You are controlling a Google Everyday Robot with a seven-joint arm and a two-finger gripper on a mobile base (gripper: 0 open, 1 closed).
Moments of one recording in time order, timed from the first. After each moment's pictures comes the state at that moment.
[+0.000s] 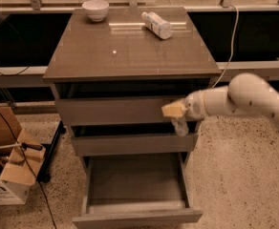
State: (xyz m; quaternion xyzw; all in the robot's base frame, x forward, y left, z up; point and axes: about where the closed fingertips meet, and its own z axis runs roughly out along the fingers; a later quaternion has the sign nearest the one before) arm 0.630 -0.123 0.714 -0.27 0.84 0.30 0.35
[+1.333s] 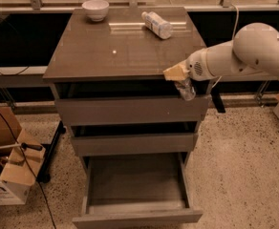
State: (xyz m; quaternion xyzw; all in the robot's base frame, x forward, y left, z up) arm 0.673 -0.124 0.841 -0.31 0.83 0.21 0.40
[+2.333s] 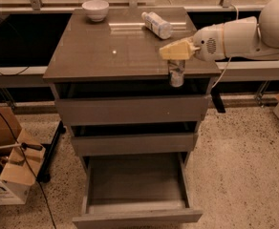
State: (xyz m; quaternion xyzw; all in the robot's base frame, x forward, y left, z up) arm 0.643 -0.095 0.932 -0.35 0.76 0.35 0.42
